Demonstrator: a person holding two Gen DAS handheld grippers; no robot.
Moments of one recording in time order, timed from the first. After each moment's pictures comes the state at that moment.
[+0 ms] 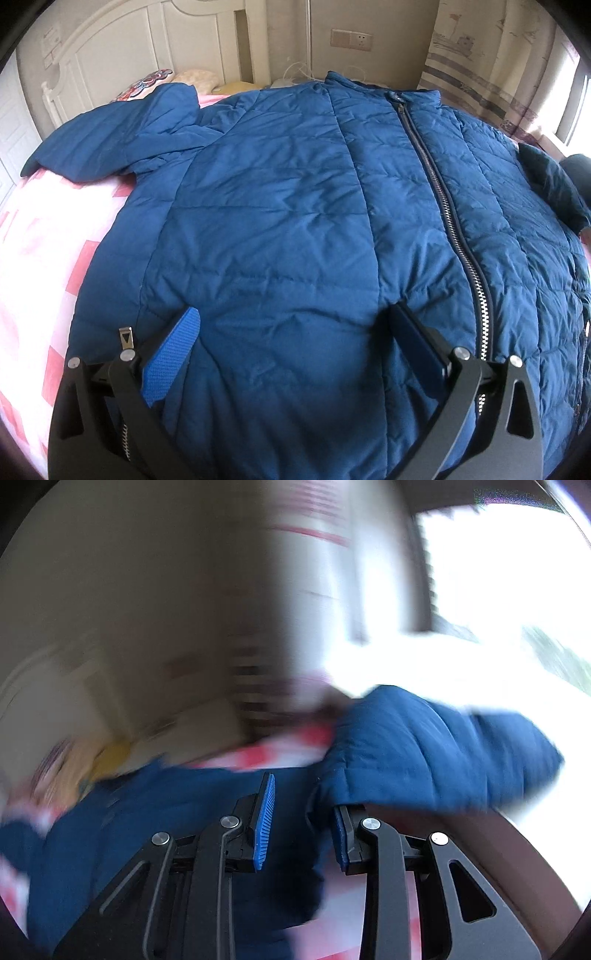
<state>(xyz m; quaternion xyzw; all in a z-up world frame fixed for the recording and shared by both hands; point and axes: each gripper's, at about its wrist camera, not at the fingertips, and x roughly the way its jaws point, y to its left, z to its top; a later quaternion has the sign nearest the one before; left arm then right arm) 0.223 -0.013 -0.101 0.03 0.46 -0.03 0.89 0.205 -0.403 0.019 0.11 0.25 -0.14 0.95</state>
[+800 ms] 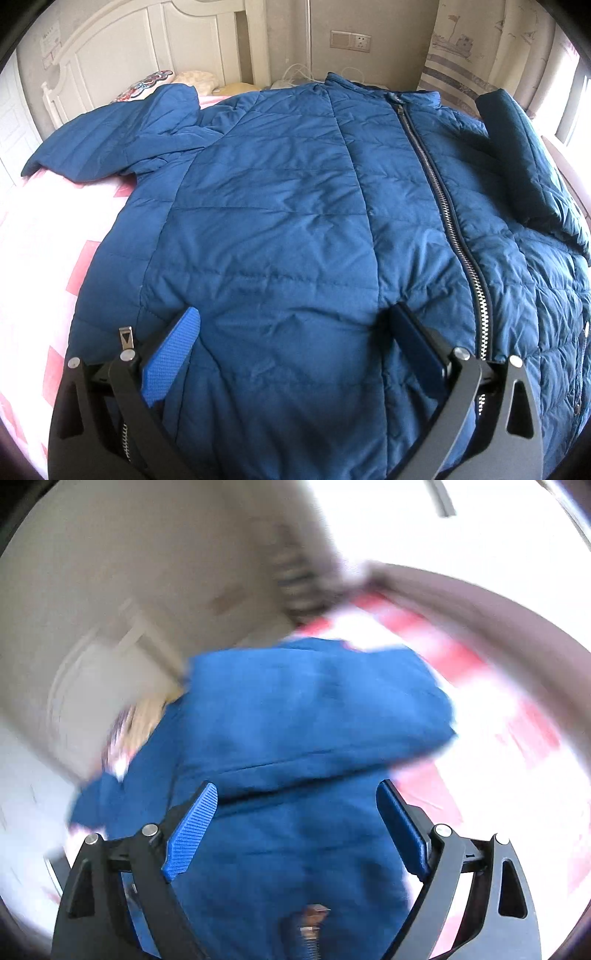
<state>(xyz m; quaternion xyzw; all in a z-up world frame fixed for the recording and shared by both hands) 0.220 -0.014 -0.100 0.03 0.46 -0.03 0.89 0.134 -0.398 -0.061 0.34 0.36 -0.07 0.86</state>
